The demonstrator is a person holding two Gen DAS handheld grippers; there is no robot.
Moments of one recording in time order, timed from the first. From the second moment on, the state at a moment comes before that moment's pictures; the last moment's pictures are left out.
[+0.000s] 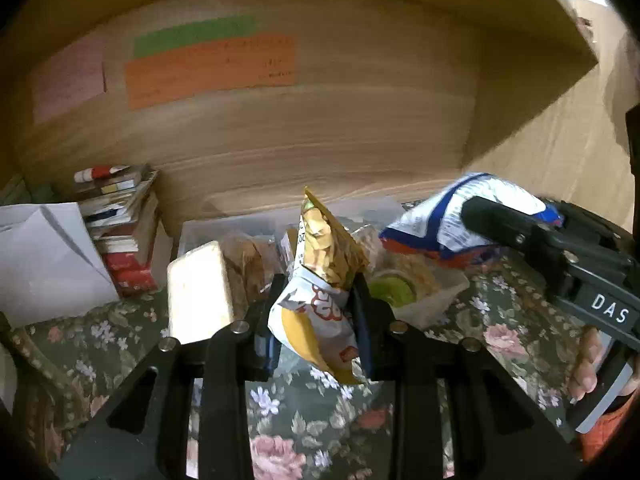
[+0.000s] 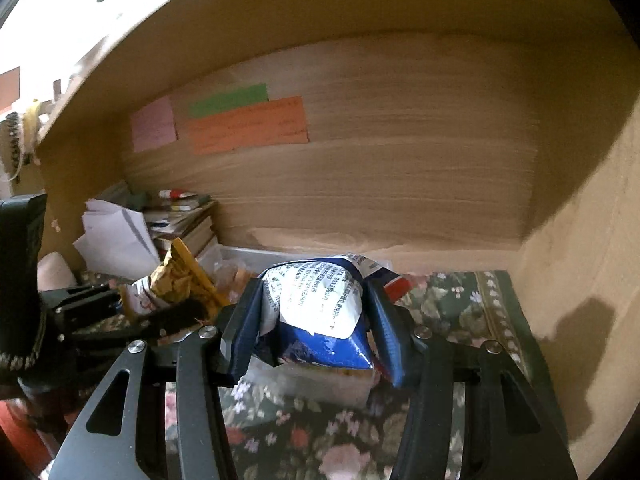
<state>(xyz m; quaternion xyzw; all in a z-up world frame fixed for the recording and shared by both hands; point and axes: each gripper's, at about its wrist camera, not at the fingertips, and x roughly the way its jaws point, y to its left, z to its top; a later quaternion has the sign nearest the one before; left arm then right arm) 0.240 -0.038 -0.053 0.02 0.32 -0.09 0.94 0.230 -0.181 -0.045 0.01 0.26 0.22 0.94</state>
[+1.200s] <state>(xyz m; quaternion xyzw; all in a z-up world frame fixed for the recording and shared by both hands) 0.148 -0.006 0.019 -0.01 0.20 -0.05 0.98 0.165 -0.189 0.012 0.00 0.19 0.22 0.96</state>
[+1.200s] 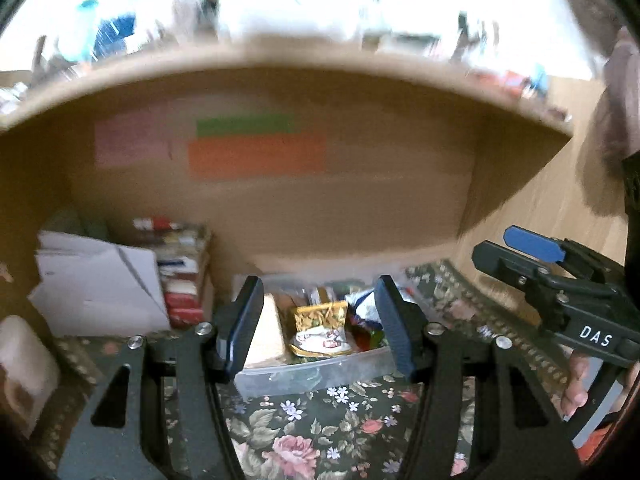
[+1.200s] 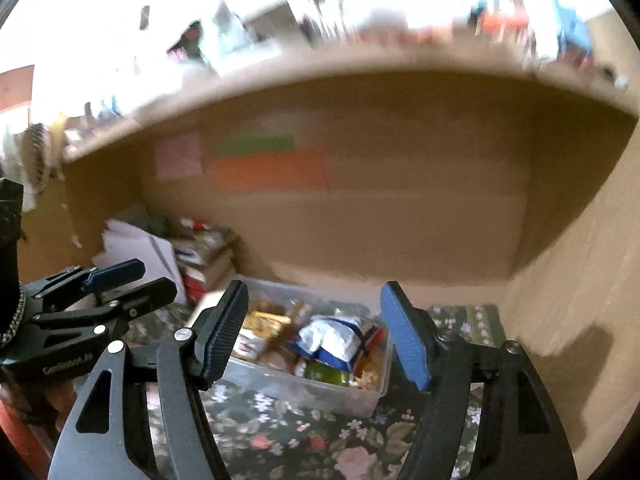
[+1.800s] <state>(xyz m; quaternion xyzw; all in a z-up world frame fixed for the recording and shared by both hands) 0.017 0.004 0.066 0.01 0.08 -0.02 1.00 0.053 -0.186 0.056 0.01 0.10 0.22 0.97</state>
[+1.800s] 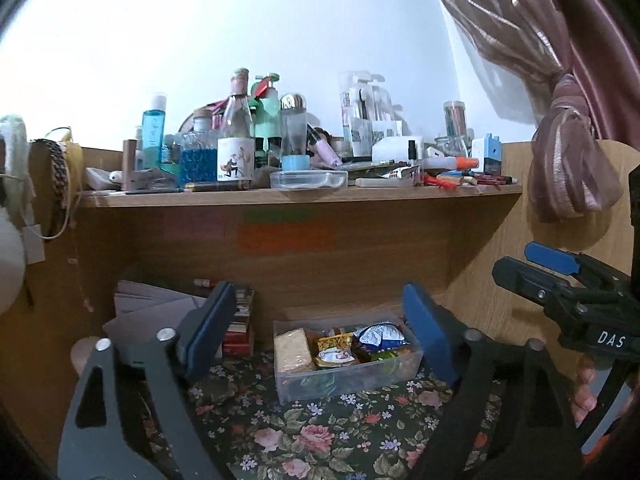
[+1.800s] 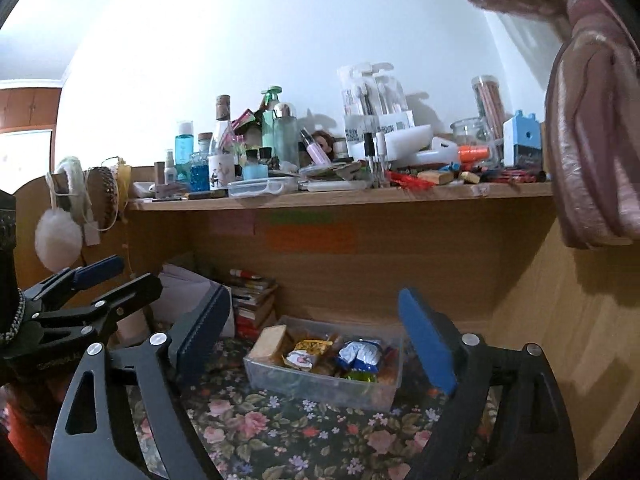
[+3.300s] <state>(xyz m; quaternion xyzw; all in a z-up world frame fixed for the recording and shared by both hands) 0.011 0.001 0.052 0.01 0.09 -0.03 1.00 0.038 -0.185 0.041 0.00 0.10 0.18 0.98</state>
